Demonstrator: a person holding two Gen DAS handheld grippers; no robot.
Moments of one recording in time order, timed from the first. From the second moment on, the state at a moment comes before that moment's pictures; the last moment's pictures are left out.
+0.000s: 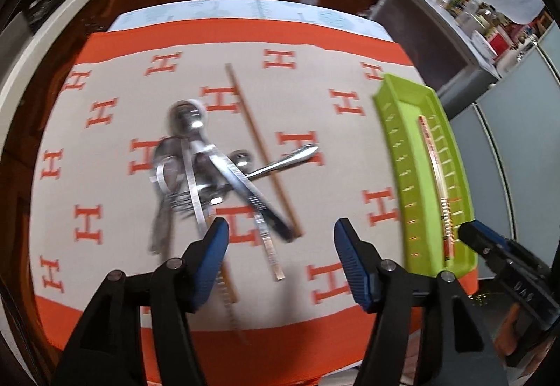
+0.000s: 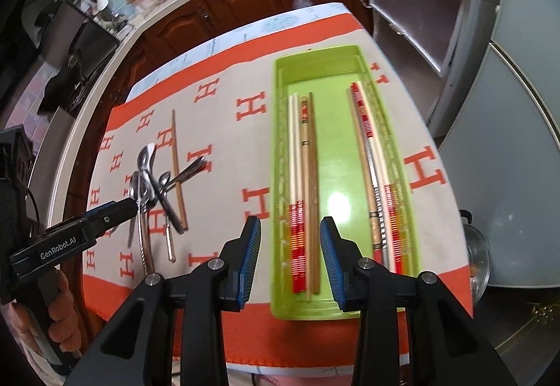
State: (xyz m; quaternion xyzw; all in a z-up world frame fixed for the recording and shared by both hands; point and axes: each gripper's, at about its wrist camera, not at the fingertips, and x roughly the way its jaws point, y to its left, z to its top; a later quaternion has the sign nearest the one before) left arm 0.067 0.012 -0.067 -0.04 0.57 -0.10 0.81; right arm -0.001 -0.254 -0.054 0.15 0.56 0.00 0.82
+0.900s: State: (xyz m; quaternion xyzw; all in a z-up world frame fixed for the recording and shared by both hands) left arm 0.071 0.076 -0.134 -0.10 0.61 -0.10 0.78; right arm 0.039 -0.126 -0.094 0.05 0.58 0.13 0.80
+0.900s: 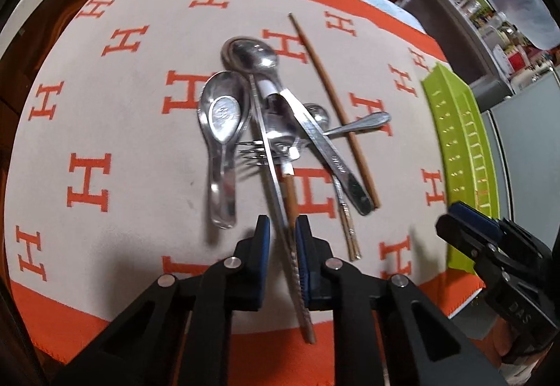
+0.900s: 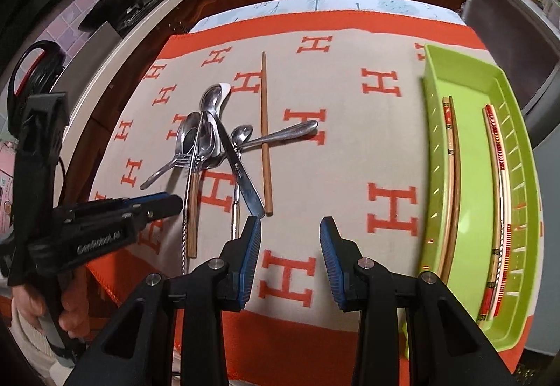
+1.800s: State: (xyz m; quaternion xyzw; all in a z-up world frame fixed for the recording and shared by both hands) left arm 0.092 0.053 -0.154 -0.06 0.61 -0.09 0.78; right arm 0.044 -0.124 -0.117 0.05 0.60 0.12 0.79
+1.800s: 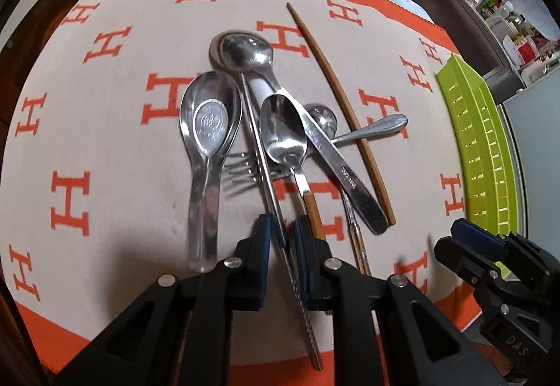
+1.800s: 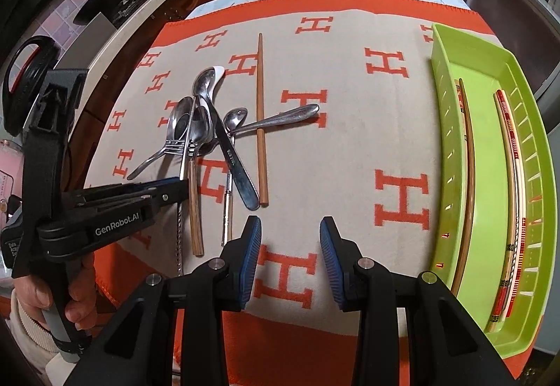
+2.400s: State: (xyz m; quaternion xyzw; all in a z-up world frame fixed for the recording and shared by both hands) left arm 0.076 0.086 -0.152 -0.13 0.60 -0.10 0.78; right arm 0.127 -0.087 -0.147 0.05 0.63 0.14 0.76
